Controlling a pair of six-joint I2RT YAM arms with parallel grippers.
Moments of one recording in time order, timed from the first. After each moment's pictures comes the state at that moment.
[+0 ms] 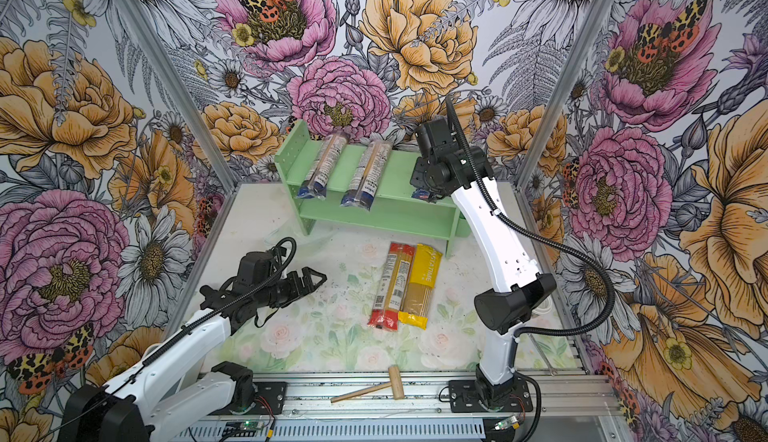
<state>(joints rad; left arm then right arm) -0.31 0.98 0.54 -0.32 0.39 -0.71 0.42 1.86 2.36 -1.35 0.24 0.62</state>
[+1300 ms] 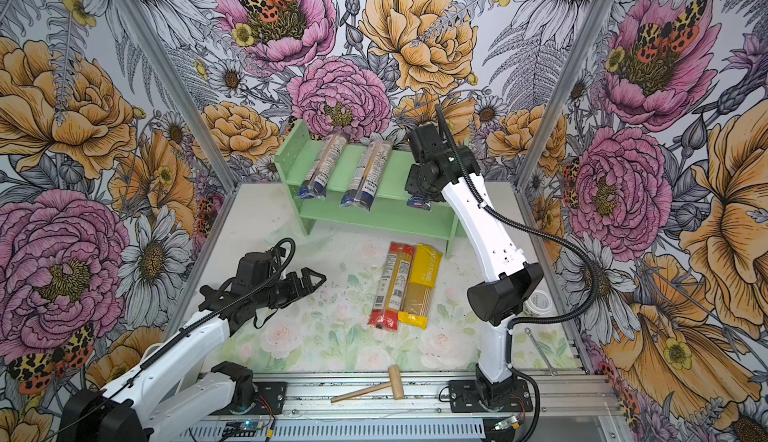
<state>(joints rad) -0.31 0.96 0.54 -0.33 0.39 -0.71 0.42 1.93 2.37 -1.41 0.19 0.64</state>
